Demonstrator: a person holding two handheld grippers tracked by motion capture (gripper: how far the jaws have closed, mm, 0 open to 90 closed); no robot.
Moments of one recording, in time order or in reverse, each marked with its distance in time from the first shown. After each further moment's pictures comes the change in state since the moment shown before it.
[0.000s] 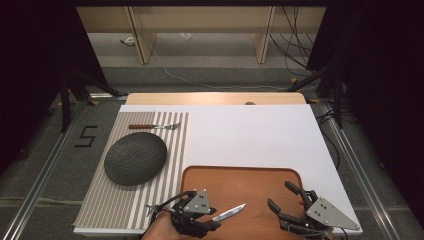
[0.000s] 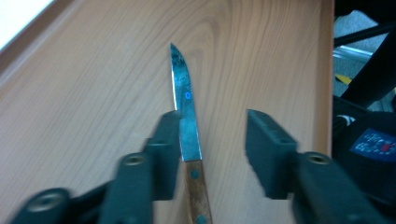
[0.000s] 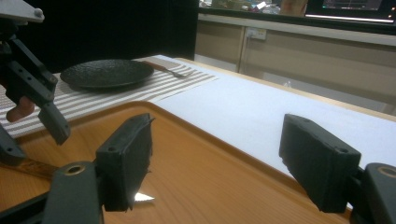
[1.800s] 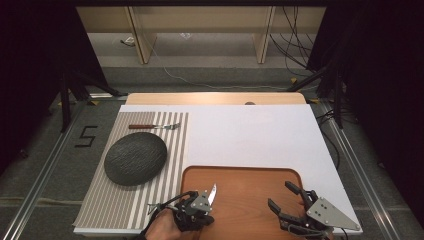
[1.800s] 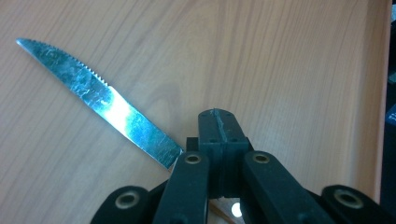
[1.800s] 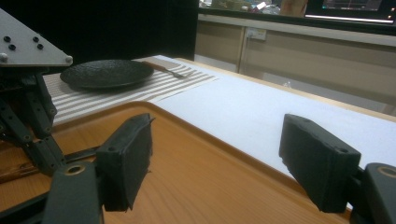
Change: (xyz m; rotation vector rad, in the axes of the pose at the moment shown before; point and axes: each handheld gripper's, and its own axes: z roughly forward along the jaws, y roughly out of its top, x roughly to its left) left arm 0.013 -0.014 0.016 0.134 -0.005 -0.057; right arm 0.000 0.000 0.000 -0.002 0.000 0.000
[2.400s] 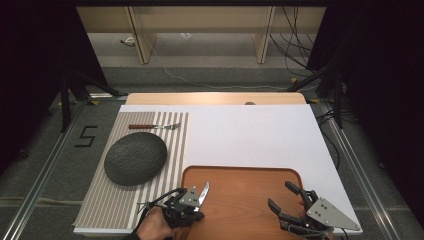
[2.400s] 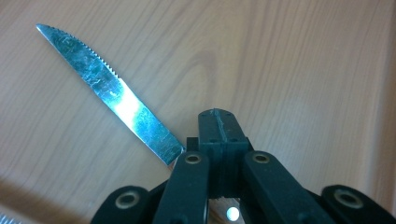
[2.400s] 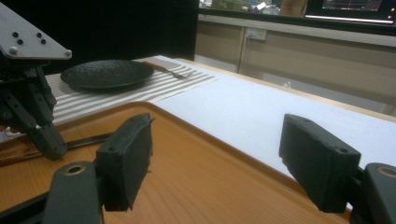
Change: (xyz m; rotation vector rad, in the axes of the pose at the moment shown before) left arm 0.015 -0.018 -0.016 -0.002 0.042 -0.053; right arm 0.000 0.000 0.000 0.000 0.000 0.000
